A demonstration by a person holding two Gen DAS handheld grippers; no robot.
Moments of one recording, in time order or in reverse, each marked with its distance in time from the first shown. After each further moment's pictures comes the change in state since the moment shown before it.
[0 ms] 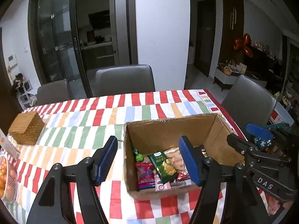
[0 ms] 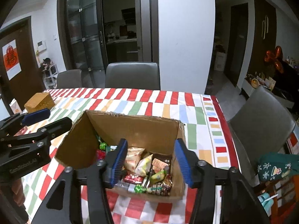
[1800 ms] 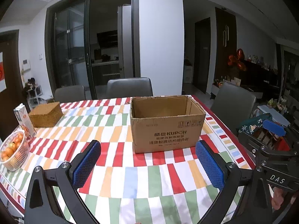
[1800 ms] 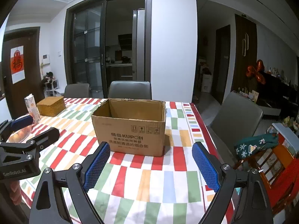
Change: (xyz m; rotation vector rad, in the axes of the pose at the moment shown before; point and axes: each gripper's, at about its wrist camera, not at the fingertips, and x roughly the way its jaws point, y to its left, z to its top) left arm -0.174 -0.021 -0.142 -0.029 -0.169 0.008; right arm -0.186 0.017 -0.142 -0.001 -0.221 -0.071
